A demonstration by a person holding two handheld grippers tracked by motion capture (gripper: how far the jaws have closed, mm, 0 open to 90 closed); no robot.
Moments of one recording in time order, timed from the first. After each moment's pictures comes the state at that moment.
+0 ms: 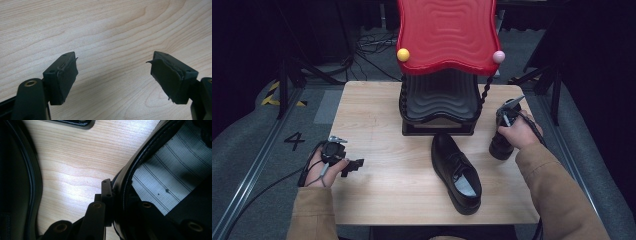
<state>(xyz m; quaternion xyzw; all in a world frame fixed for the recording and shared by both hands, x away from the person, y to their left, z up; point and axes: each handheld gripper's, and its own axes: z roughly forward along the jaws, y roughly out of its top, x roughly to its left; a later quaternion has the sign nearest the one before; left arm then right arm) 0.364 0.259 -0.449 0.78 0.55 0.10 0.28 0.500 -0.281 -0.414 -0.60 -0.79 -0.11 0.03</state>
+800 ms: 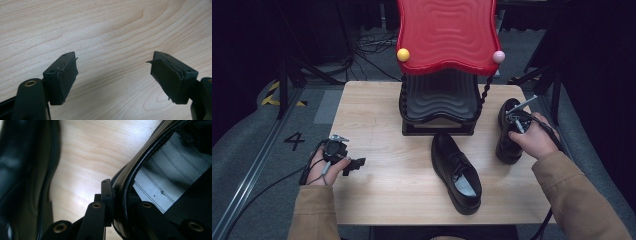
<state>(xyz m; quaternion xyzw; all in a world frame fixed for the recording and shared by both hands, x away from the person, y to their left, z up) 0.368 0.255 -0.448 0.78 0.54 0.09 0.28 0.451 -0.290 -0.370 -0.54 -0.83 -0.13 0.00</state>
